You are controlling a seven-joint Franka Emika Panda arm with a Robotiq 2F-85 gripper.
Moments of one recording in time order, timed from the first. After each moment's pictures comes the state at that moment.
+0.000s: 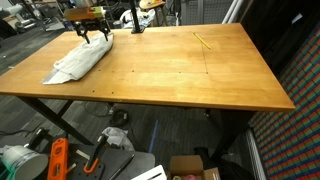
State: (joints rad) arm 0.02 0.52 0.14 -1.77 0.01 2.33 -0.30
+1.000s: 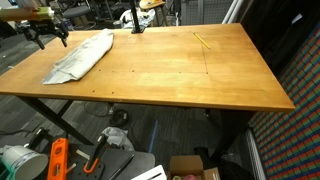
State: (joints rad) arm 0.19 0.28 0.22 -2.07 0.06 2.35 -0.14
